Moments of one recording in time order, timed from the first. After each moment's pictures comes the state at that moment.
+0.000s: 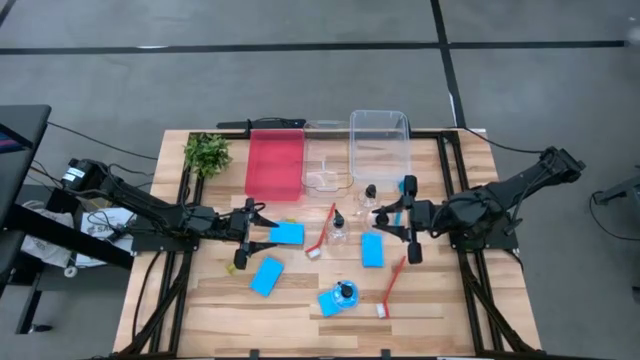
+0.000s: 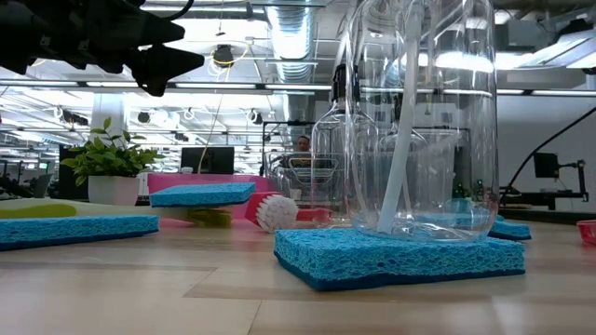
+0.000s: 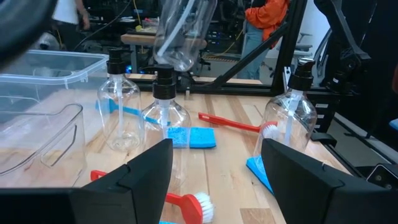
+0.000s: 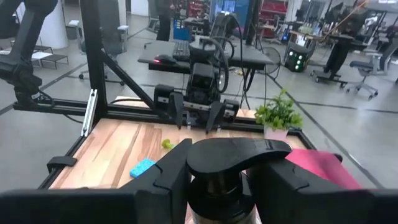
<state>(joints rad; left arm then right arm) -0.34 0.97 0.21 0.68 -0.24 -0.05 0.47 0.82 0.83 -0.05 0.52 -0.08</state>
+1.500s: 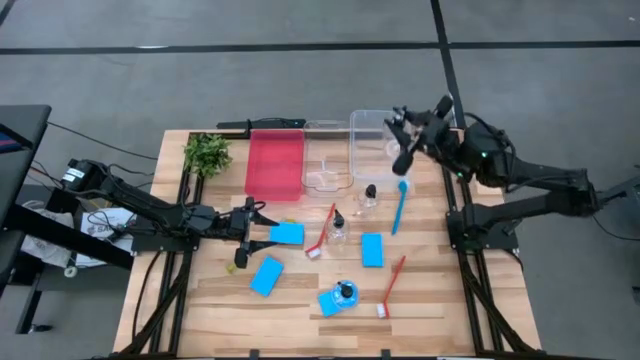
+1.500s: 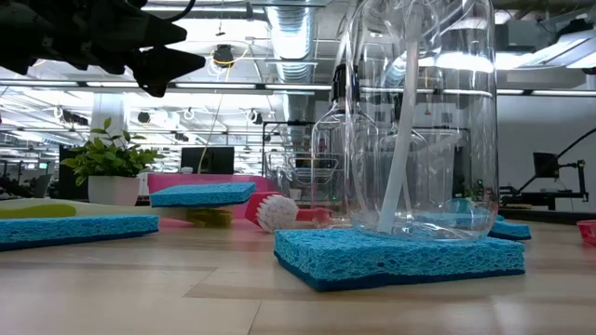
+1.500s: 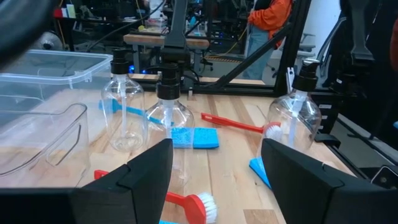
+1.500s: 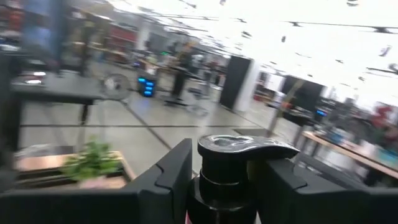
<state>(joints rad) -0.32 0.97 0.21 0.68 -0.24 -0.05 -0.15 0.85 1.05 0.01 0.52 -0.33</state>
